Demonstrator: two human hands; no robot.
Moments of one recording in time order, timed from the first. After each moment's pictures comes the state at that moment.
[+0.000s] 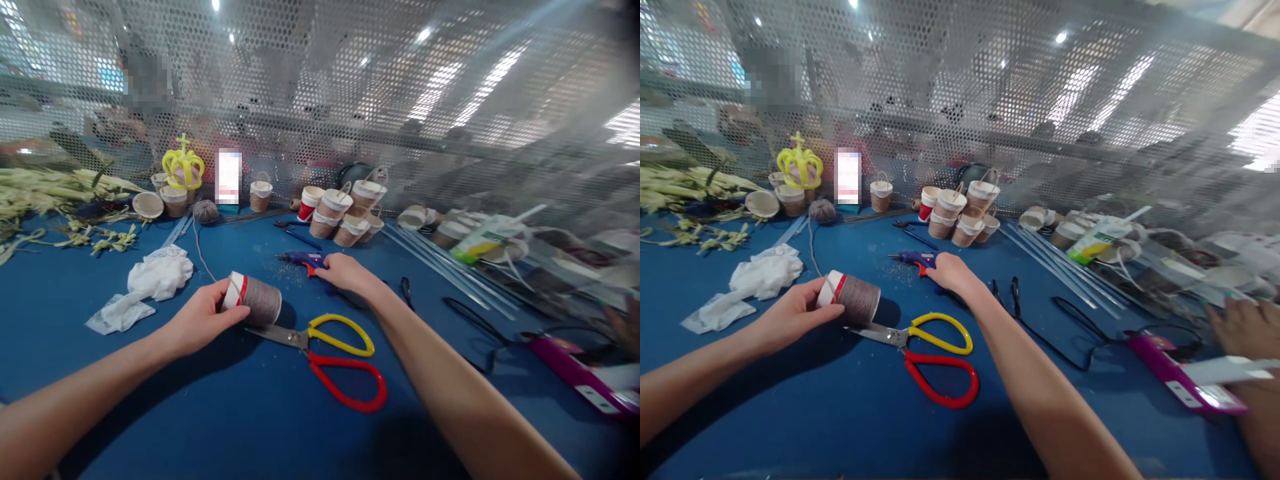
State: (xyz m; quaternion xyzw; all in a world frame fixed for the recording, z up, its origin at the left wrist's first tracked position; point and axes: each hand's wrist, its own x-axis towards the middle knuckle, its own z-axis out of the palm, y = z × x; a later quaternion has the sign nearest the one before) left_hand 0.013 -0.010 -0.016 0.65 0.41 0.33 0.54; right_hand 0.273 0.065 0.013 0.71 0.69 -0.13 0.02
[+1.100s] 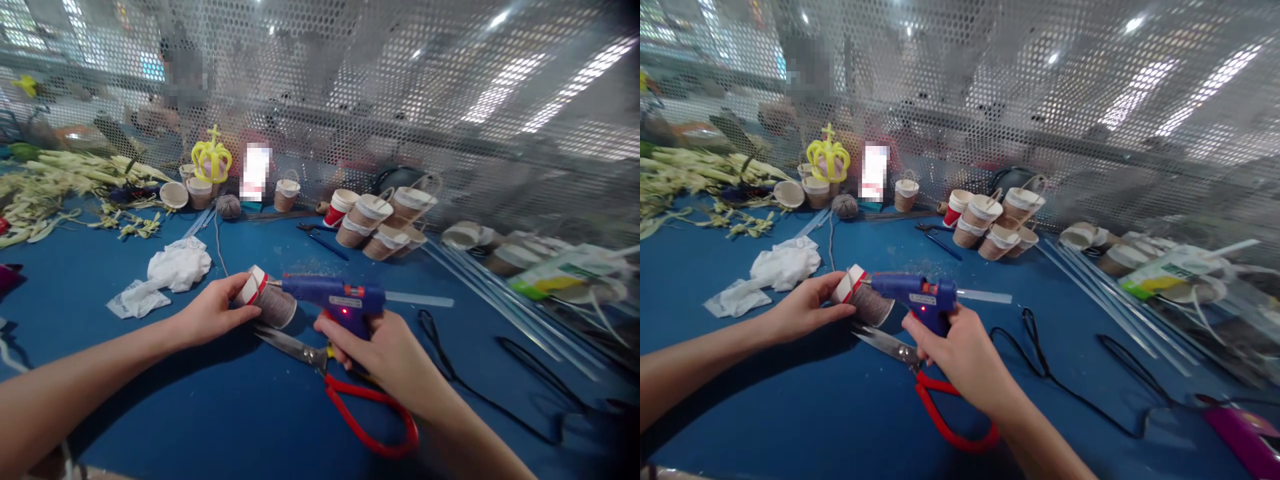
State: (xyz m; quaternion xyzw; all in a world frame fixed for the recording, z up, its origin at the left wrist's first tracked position) left_hand 0.007 0.001 -0.026 0.70 0.39 0.35 0.49; right_hand 0.227 -0.034 0.031 0.60 0.65 -0.39 -0.26
